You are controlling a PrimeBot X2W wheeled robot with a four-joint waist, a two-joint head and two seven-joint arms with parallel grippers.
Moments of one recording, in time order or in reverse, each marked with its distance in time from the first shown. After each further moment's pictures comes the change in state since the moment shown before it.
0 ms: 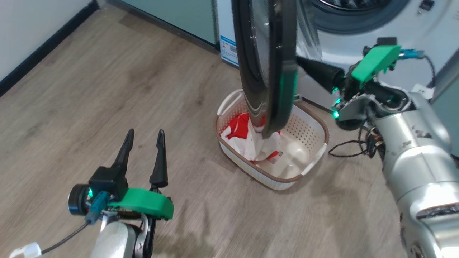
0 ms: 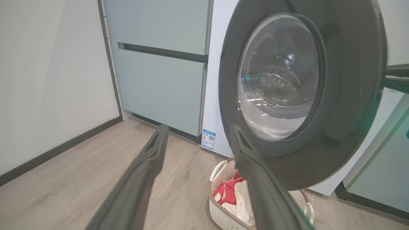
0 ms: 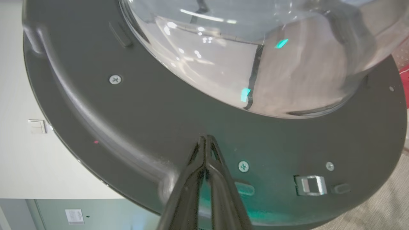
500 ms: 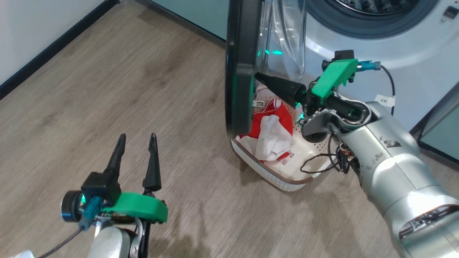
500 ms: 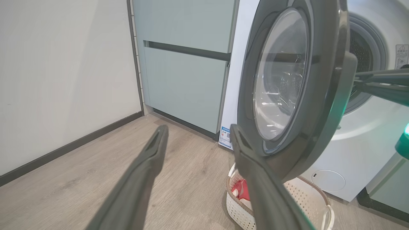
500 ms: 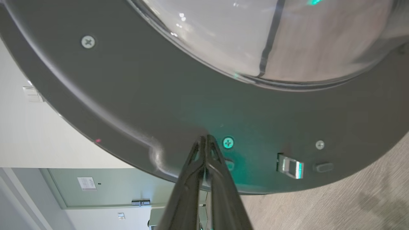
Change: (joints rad) left arm 0.033 0.001 0.032 -0.021 0.008 0.008 0.000; right arm 0.023 0.008 0.408 -0.058 0.319 0.000 -0.142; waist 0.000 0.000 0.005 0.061
